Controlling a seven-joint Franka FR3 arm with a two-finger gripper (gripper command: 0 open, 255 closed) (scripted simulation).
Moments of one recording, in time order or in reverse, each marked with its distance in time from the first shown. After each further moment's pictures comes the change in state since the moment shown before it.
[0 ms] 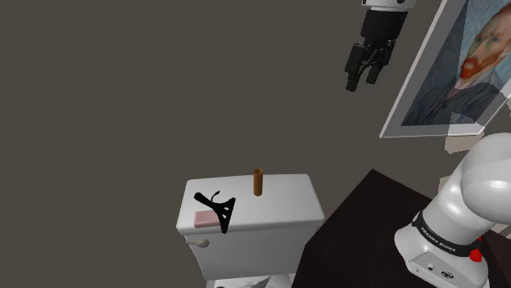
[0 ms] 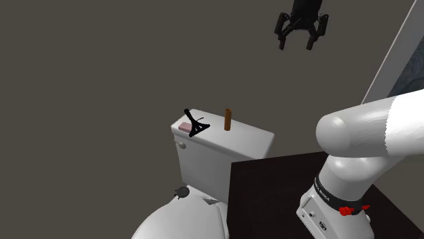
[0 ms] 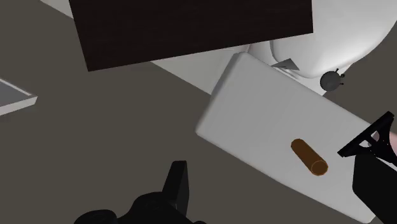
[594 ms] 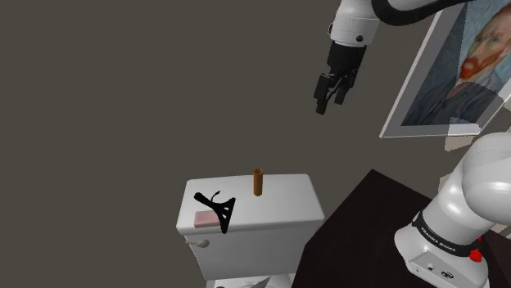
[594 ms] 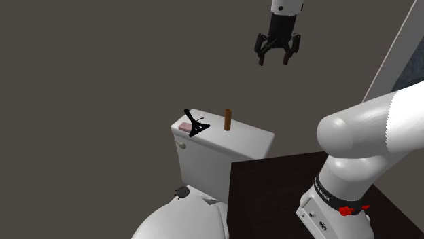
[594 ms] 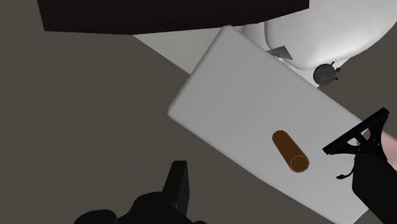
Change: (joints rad) arm 0.044 0.116 0.067 -0.092 0.028 0.247 -0.010
